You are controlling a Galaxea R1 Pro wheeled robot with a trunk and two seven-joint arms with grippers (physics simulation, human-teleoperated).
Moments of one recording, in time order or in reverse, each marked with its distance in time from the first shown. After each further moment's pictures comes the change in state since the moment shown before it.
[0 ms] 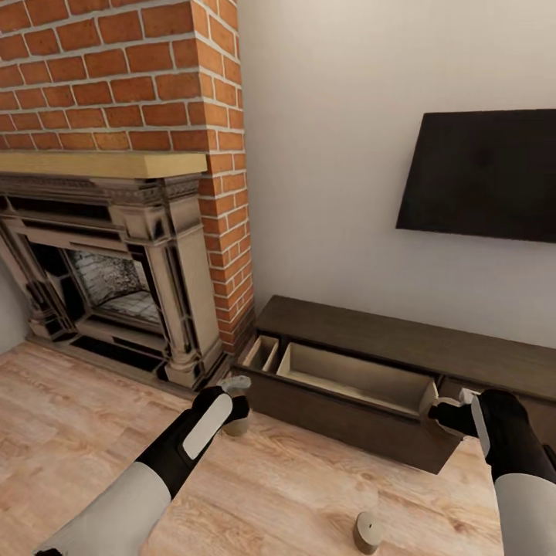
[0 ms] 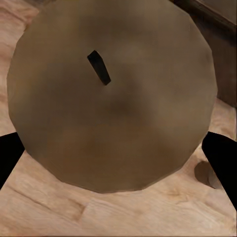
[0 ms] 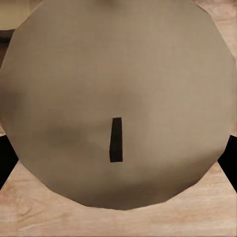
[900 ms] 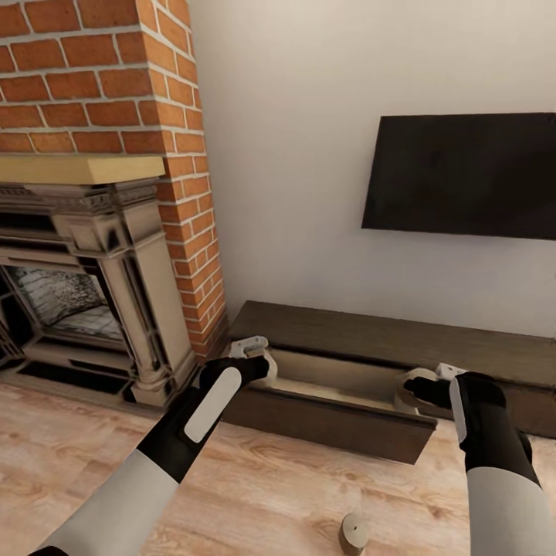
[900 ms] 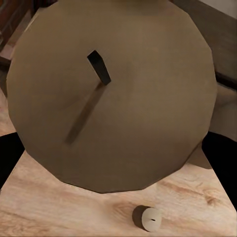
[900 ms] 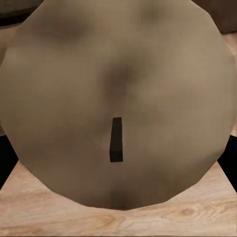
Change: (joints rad) left arm -0.033 -0.033 -0.004 -0.268 -0.008 0.004 -0.006; right arm -0.005 0.122 0.024 -0.200 -0.016 0.003 0.001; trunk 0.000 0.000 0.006
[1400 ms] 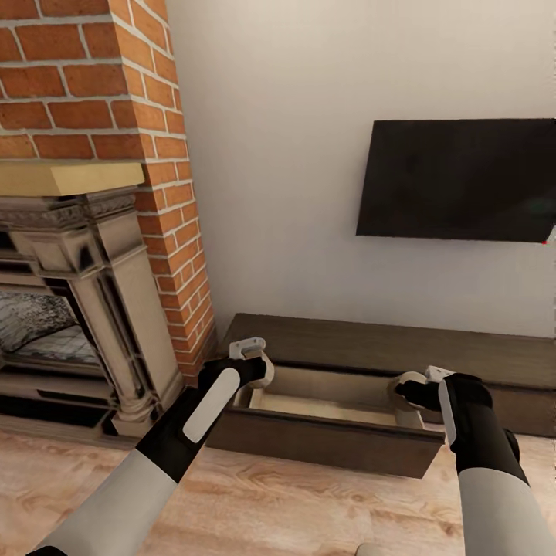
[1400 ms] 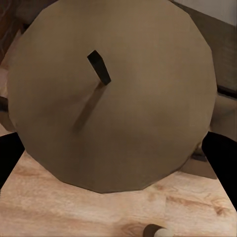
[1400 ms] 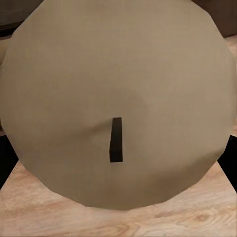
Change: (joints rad) left arm 0.000 0.008 0.000 0.010 -0.005 0.000 0.001; right arm 0.004 0.018 0.039 0.026 0.012 0.000 -0.002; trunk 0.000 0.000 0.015
